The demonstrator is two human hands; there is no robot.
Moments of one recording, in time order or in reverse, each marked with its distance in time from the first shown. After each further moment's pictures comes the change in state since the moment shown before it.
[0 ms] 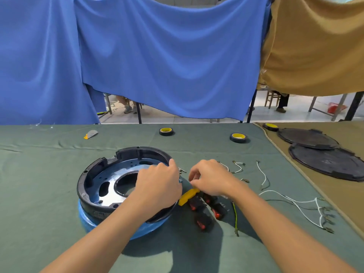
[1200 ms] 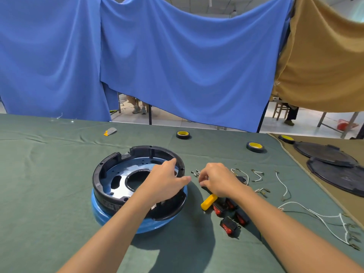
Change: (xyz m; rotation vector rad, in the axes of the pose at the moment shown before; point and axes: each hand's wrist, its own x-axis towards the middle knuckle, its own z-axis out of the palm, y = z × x) left_hand -0.008 -0.063 0.007 -0.772 -0.142 -0.167; right_hand 0.038 -0.019 0.029 -0.159 0.079 -0.009
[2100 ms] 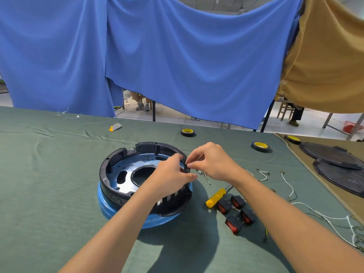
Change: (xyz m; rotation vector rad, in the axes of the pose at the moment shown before) left_hand 0.003 -0.002 0.000 -0.190 -0.043 -0.031; right_hand -0.003 -0.047 -0.042 0.396 0.066 -0.187
